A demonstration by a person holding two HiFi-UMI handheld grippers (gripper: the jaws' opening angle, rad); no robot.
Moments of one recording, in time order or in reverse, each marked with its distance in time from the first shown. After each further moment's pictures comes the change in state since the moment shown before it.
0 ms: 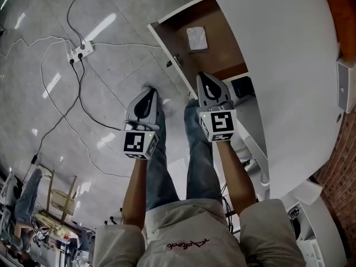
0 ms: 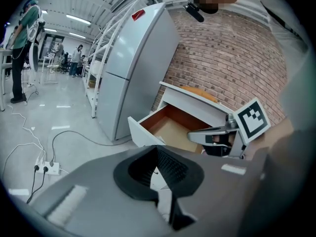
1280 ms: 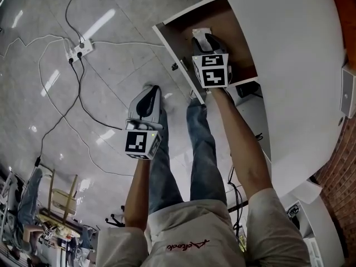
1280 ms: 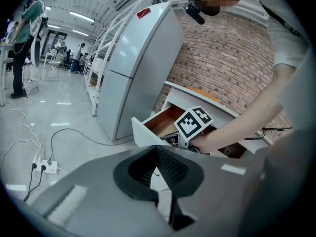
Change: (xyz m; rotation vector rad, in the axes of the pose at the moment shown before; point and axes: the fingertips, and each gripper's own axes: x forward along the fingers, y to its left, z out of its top) left arm 0.017 0.018 0.006 -0.035 0.000 -0.002; right arm 0.146 -0.062 -0.020 -0.068 0.292 -0.079
